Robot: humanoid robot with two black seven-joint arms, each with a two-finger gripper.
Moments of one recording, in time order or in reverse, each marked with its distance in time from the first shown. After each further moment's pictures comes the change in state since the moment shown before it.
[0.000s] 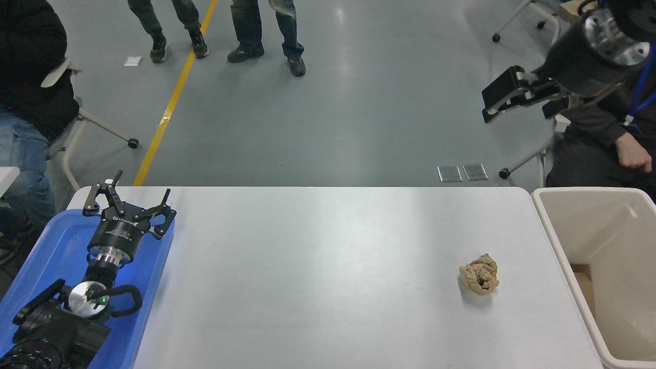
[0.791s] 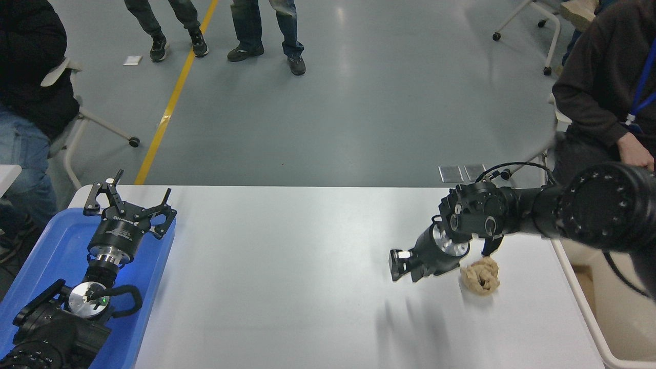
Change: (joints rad) left arm 0.000 0.000 -0.001 0.000 -0.001 0.000 0.000; right arm -0.830 0.330 0.213 -0.358 0.254 -0.145 0.000
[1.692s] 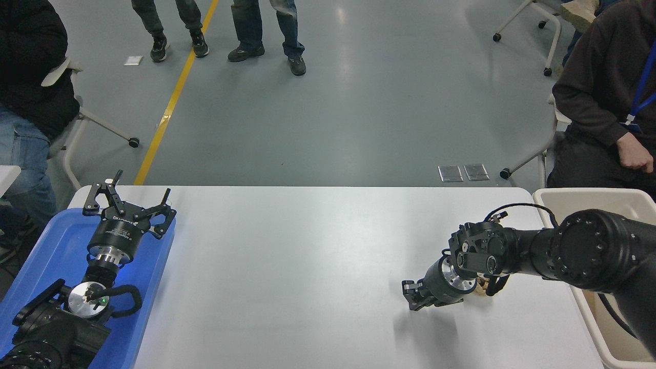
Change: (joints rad) left arm 0.000 0.000 0.000 0.000 0.000 0.000 0.000; right arm -0.452 0.100 0.005 -0.247 -0.007 -0.164 0.004
